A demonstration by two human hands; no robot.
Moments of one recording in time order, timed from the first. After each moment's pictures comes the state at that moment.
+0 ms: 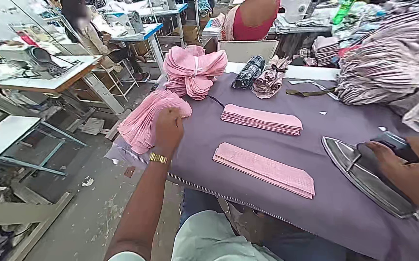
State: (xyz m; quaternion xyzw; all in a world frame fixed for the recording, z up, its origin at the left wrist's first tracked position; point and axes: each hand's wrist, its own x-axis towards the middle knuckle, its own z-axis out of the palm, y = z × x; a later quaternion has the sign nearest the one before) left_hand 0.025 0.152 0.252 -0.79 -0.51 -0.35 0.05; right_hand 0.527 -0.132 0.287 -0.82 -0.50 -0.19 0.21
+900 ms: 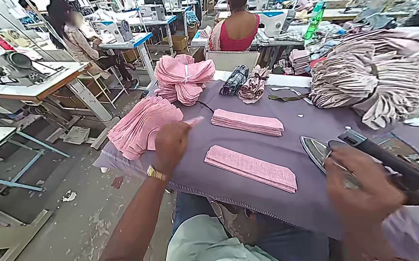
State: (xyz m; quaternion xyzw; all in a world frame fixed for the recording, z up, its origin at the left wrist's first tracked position) left_hand 0.046 0.102 0.258 -0.81 -0.37 -0.44 0.11; right_hand 0.423 -0.150 0.272 -0.64 -0.57 -0.22 0.47
